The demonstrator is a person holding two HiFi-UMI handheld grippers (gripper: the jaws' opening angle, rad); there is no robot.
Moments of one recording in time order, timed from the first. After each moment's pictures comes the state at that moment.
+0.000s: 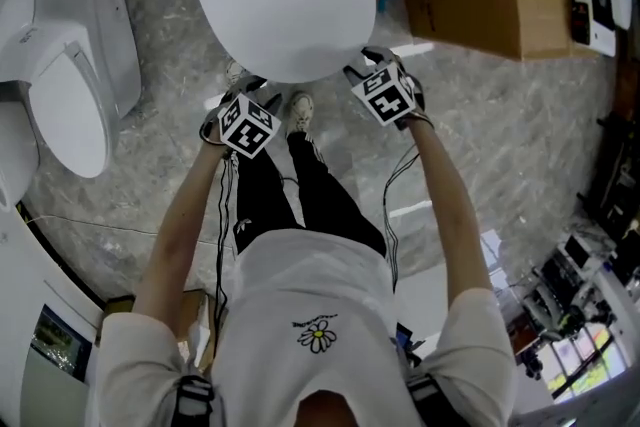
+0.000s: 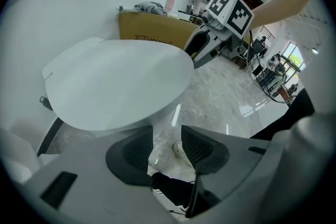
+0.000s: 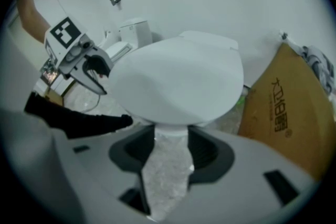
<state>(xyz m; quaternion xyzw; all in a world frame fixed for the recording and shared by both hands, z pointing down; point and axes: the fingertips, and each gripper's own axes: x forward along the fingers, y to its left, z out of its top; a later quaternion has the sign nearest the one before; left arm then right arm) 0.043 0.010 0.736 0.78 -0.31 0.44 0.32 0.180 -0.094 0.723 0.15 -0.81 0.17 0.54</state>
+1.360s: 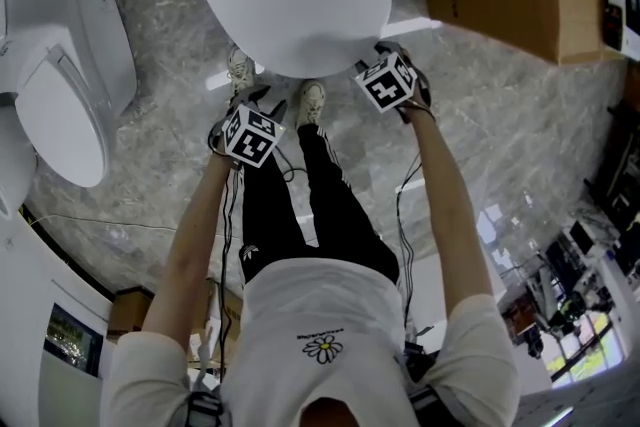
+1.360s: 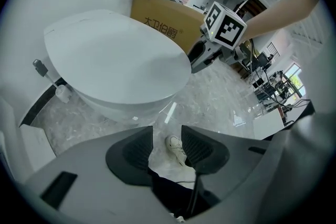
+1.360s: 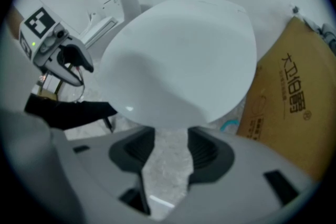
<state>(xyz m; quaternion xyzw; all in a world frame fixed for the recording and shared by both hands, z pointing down) 0.028 0.050 0.817 0.75 -0.32 0.41 0.40 0.191 -0.079 0.838 0.16 -0.73 0.20 0.63</state>
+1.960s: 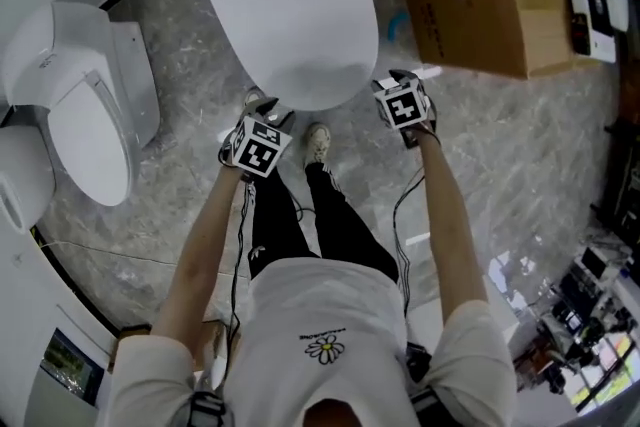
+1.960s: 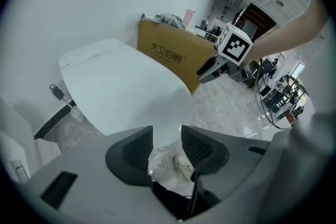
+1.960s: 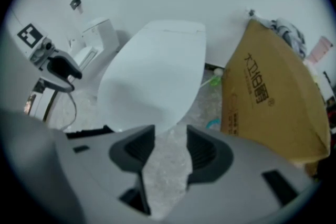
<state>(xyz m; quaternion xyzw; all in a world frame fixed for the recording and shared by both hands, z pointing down) 0.015 -0.008 0.726 0.77 -0.38 0.37 0.36 0.218 -0.119 0.753 0.29 -0.73 0.25 0.57</state>
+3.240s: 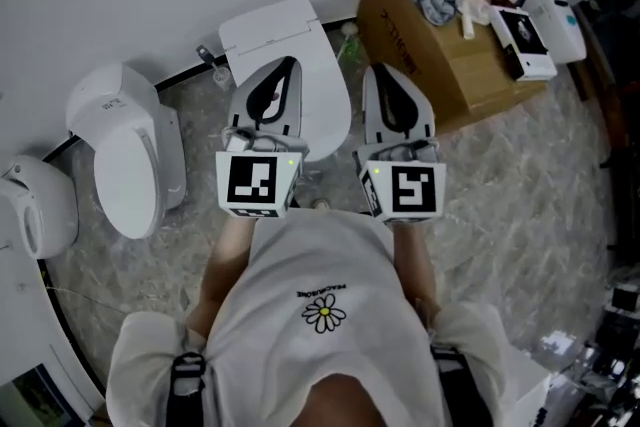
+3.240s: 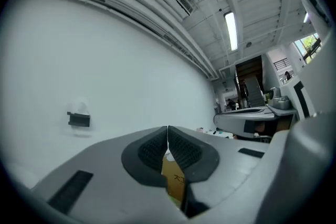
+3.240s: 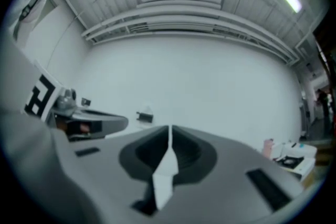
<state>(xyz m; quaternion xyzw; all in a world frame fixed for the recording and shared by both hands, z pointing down) 0.066 -0.069 0.180 0.79 -0.62 -0.01 -0.07 0.172 -0.077 0.177 0.48 -0.87 -0.07 -0.03</state>
